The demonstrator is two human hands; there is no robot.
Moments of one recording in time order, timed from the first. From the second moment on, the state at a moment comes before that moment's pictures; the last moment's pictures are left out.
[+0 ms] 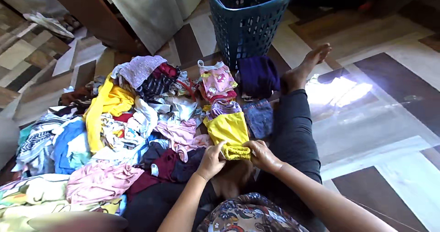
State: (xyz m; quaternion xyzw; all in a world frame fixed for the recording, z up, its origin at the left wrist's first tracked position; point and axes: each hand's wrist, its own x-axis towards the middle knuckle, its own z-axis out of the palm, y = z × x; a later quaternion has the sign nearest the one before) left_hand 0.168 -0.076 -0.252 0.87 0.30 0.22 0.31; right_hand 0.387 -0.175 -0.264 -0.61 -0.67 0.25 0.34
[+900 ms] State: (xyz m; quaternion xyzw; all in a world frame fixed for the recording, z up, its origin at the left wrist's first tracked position) left_hand 0.220 -0.026 -0.221 0.47 0.55 0.35 0.59; right_hand 0.367 -0.059 -0.251 -0.71 -0.60 0.33 0.17
